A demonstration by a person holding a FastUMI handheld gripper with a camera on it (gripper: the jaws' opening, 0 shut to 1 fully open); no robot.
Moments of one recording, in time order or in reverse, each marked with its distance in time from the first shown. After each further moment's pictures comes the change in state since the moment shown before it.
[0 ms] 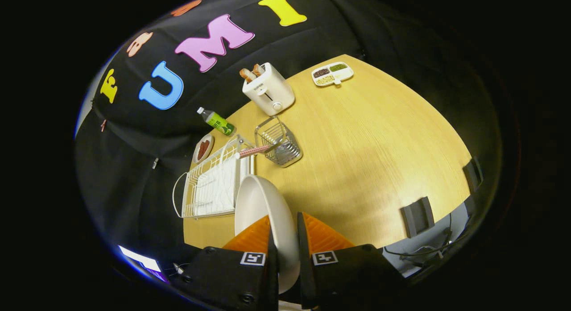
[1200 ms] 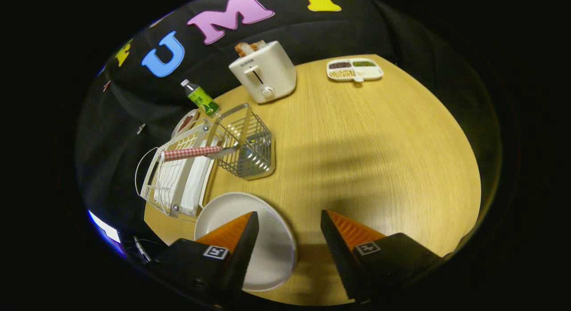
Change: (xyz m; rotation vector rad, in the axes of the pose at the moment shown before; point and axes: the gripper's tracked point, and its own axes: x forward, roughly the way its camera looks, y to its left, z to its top) arm 0.107 -0.050 0.042 -0.327 -0.019 0.013
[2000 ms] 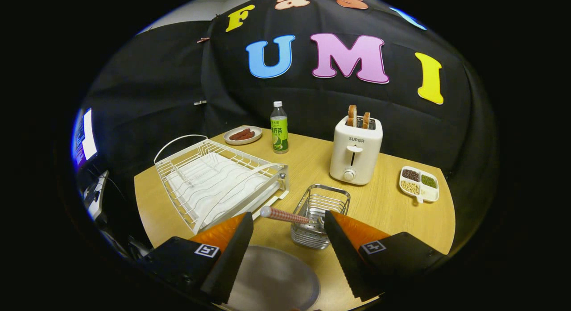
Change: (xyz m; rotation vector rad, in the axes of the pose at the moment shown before) arm 0.019 0.121 0.070 -0.549 -0.303 0.173
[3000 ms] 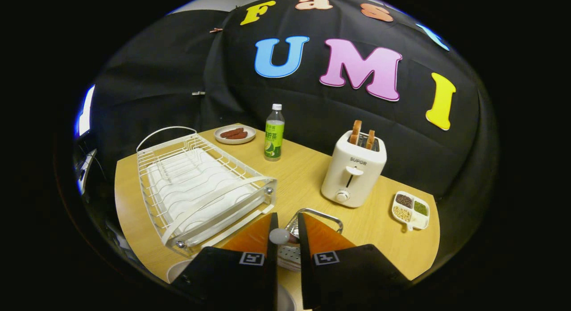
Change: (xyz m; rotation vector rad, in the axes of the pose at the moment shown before) arm 0.031 -0.028 0.025 -0.141 -0.038 -0.096
